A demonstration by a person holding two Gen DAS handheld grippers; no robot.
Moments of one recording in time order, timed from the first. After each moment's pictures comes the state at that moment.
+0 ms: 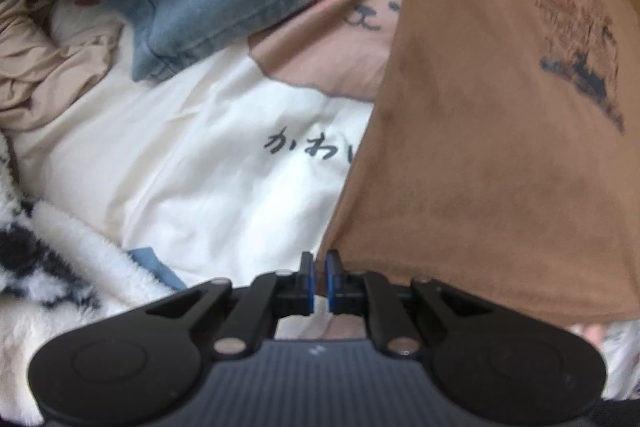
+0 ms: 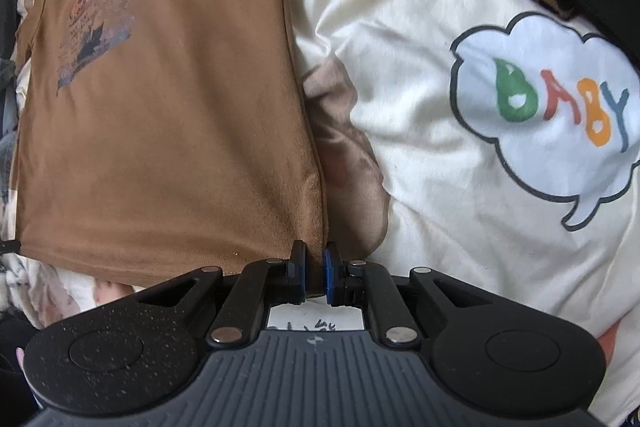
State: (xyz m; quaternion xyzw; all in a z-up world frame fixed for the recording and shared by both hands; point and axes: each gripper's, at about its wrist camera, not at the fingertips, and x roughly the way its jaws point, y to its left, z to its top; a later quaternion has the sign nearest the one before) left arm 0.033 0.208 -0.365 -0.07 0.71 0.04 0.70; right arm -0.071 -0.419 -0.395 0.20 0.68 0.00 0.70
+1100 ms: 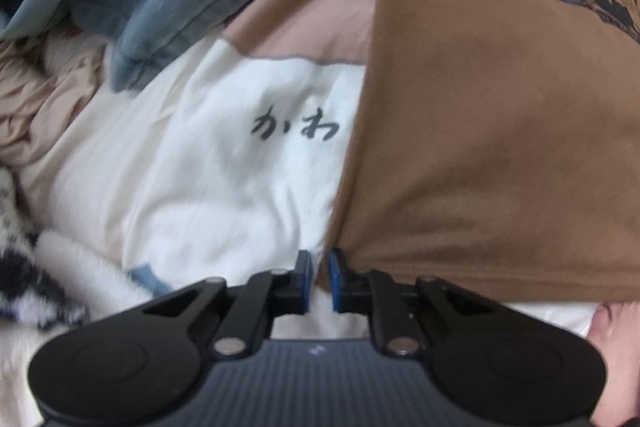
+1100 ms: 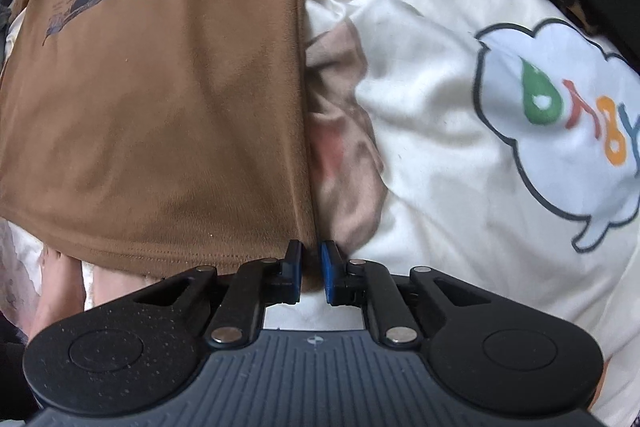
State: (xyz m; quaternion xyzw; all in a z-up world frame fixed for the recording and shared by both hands) left arm 0.018 0.183 -0.383 0.04 0.70 0.06 0.71; right arm -0.078 -0.417 -0.402 0.13 0.68 0.02 0.72
